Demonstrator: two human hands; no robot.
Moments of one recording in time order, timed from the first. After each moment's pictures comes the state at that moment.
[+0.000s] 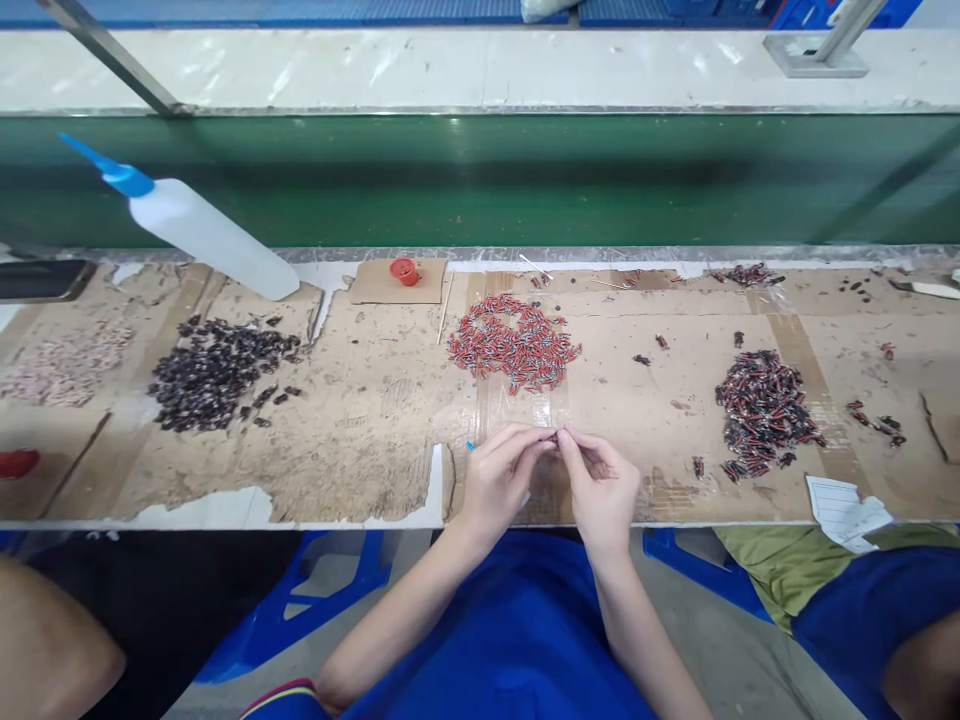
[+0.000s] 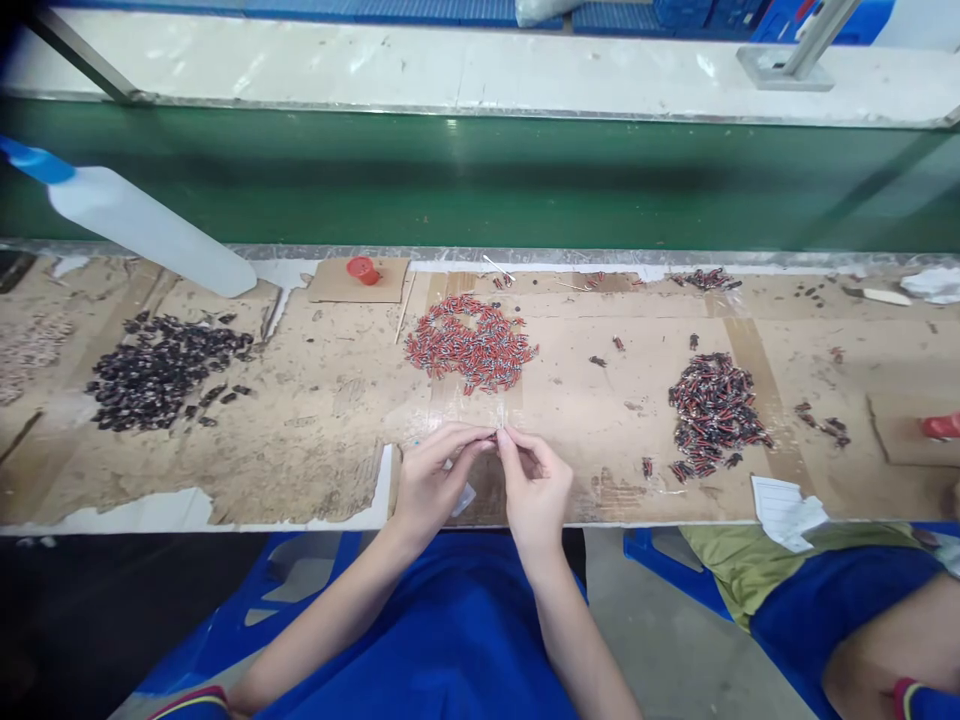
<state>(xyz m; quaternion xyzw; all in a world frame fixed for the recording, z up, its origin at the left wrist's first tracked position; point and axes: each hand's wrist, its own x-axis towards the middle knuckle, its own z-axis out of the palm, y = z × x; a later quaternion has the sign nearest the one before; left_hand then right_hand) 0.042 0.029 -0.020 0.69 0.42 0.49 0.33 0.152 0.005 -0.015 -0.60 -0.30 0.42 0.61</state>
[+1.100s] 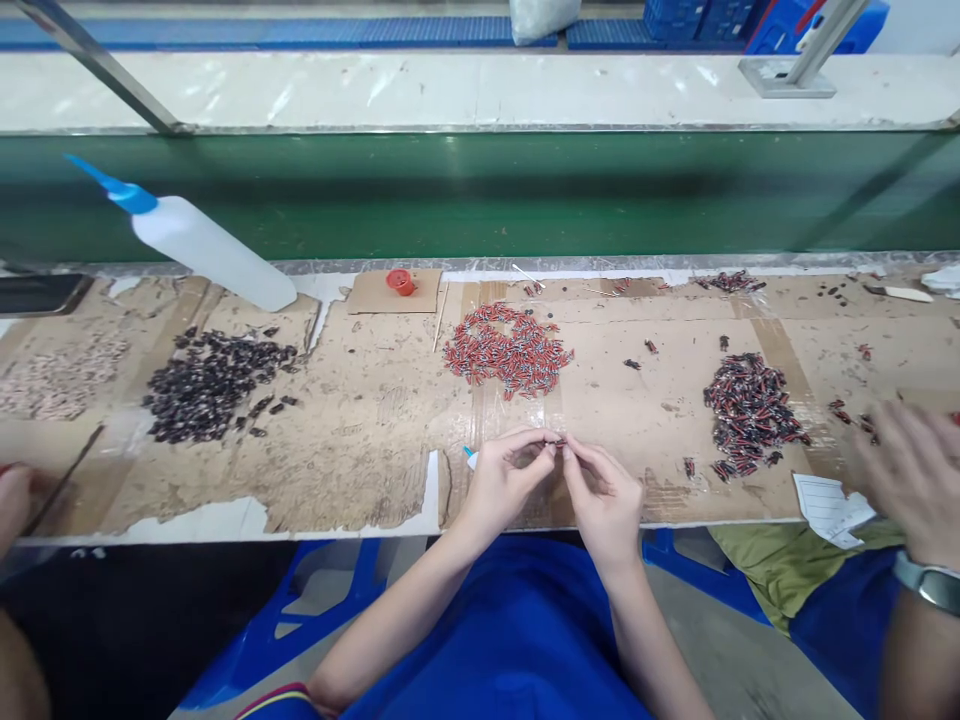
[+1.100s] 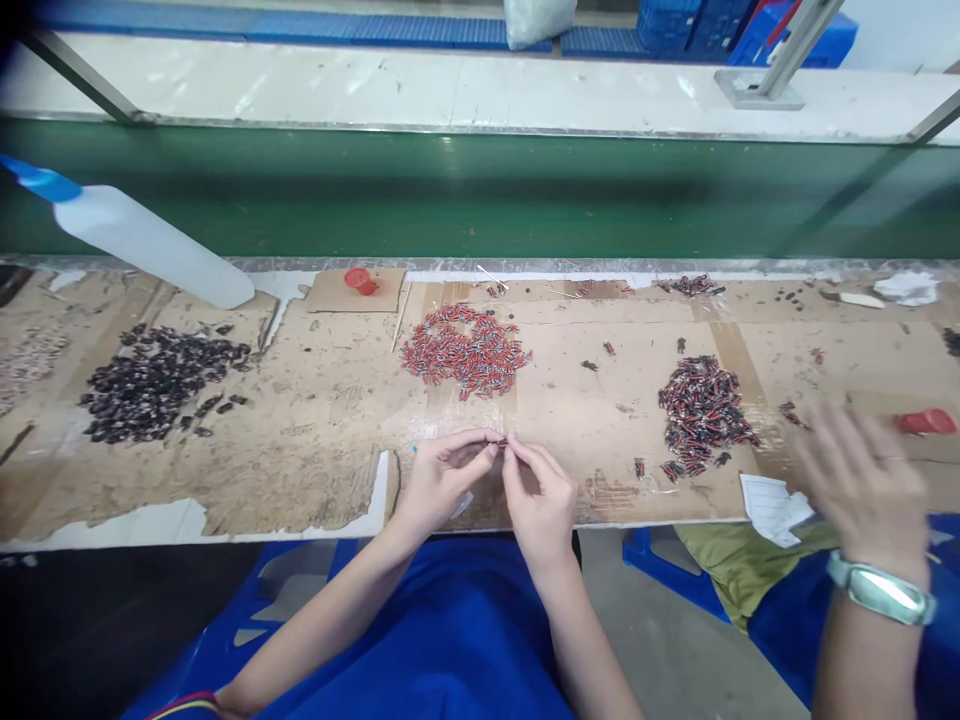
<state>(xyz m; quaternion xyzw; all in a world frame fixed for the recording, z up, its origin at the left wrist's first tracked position) 0.054 0.031 -0.016 0.55 0.46 0.44 0.54 0.171 -0.008 -0.013 -0.62 -0.48 0.32 0.54</state>
